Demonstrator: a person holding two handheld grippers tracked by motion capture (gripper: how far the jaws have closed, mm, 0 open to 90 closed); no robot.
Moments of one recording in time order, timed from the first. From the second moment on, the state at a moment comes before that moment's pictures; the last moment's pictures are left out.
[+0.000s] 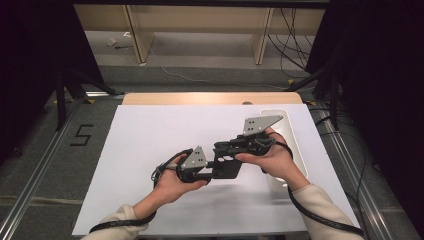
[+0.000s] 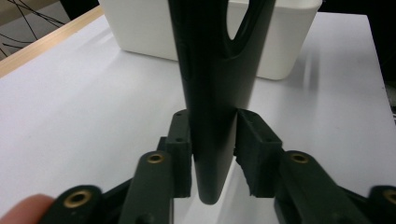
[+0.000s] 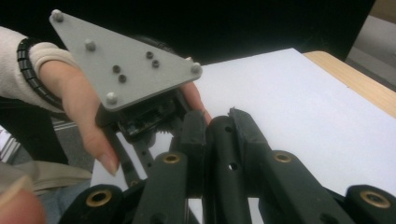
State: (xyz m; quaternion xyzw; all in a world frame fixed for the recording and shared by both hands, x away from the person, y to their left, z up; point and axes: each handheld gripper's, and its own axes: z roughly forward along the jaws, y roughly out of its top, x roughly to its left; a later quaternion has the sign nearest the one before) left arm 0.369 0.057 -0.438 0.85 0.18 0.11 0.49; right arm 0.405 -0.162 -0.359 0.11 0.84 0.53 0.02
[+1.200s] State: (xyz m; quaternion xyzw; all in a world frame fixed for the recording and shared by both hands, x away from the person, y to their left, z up) left arm 0.374 0.072 -0.428 0.82 0.27 0.13 0.48; right arm 0.409 -0.179 -0.365 0.20 0.77 0.60 0.11
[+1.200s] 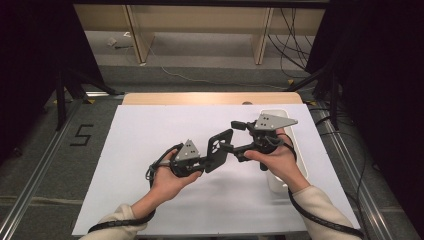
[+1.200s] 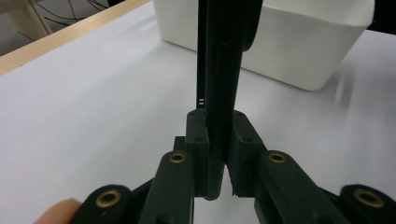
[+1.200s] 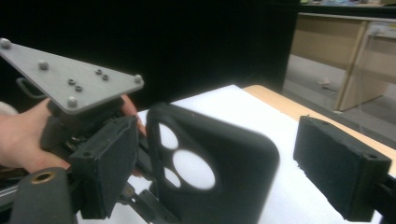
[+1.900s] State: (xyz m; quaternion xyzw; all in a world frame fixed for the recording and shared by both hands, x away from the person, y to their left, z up) left arm 0.375 0.074 -0.429 0.80 0.32 0.16 0.48; right arm 0.404 -0.161 -0.381 0.25 0.75 0.59 0.16
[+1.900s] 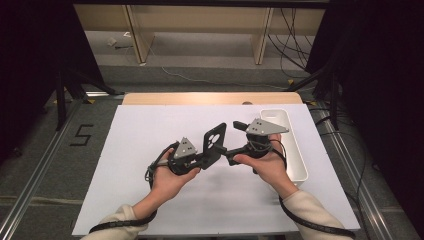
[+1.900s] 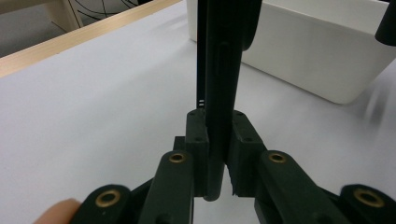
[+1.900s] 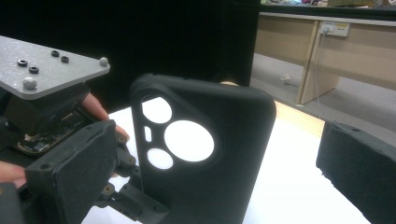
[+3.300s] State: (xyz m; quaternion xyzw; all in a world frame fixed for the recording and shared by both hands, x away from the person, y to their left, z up) left arm 0.370 0.058 -0.432 0.80 0.32 0.15 0.48; right arm 0.397 -0.141 -0.393 0.29 0.72 0.60 0.20
